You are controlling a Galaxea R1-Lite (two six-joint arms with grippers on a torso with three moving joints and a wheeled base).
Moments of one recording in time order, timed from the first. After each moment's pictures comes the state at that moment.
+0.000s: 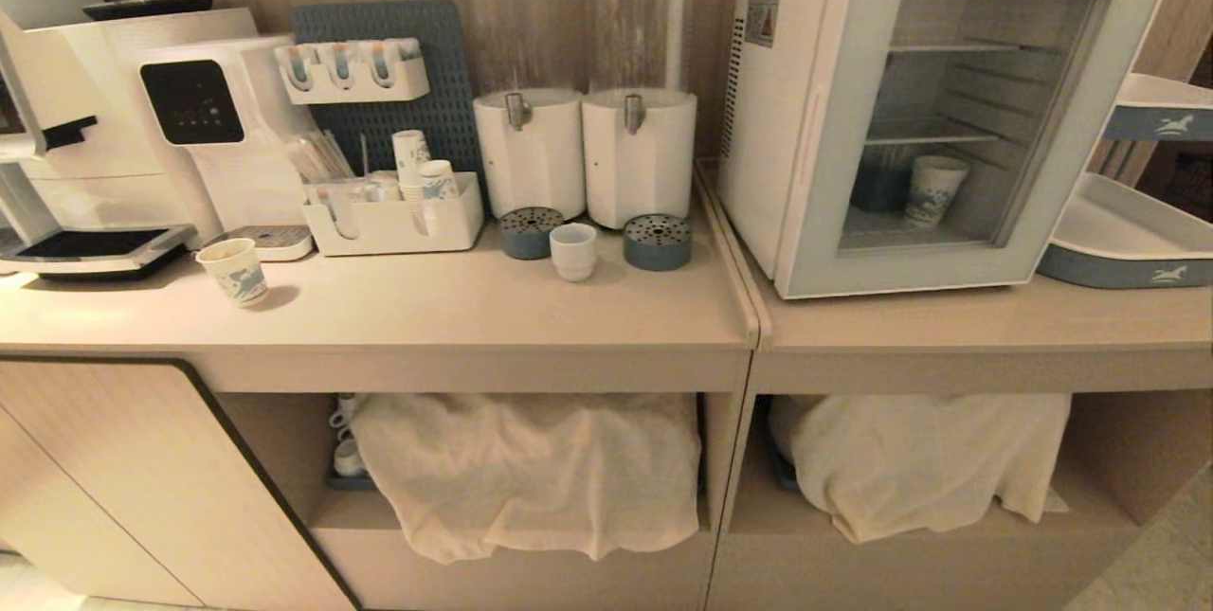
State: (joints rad) left arm 0.00 0.00 0.00 -0.01 0.00 -0.03; right arm 0.00 0.00 0.00 -0.01 -0.01 0.02
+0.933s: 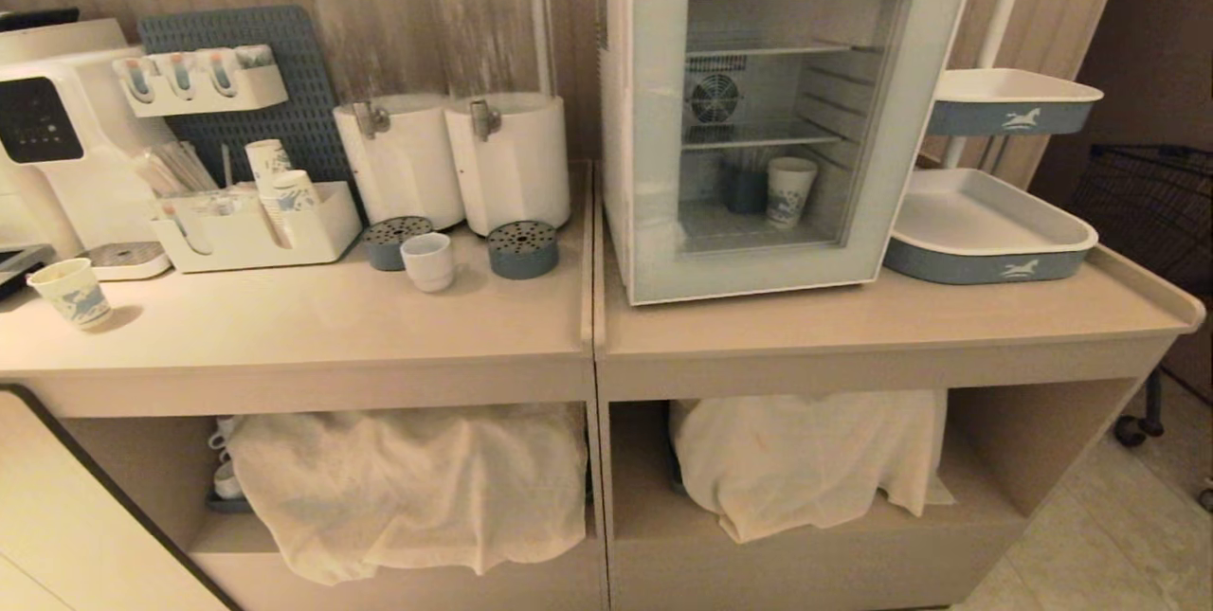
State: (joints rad) left arm 0.00 0.00 0.00 -0.01 0.00 -0.03; right arm 0.00 0.00 0.00 -0.01 -0.01 0.02
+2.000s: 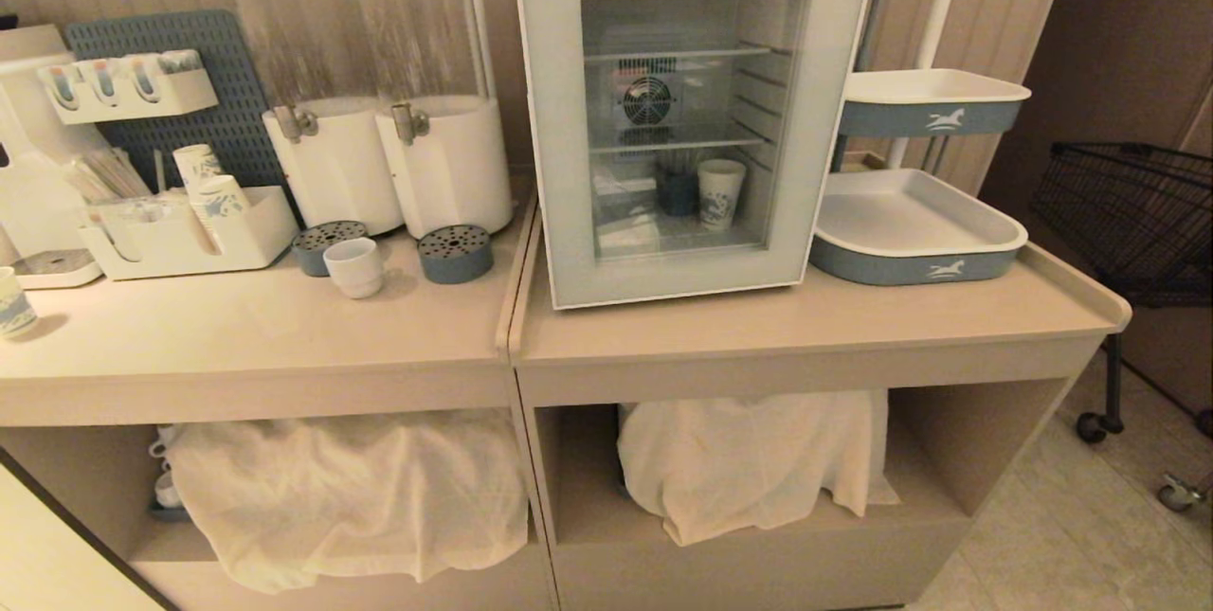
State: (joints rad) left arm 0.00 0.00 0.00 -0.01 0.00 -0.03; right arm 0.00 0.00 0.00 -0.01 -0.01 0.02
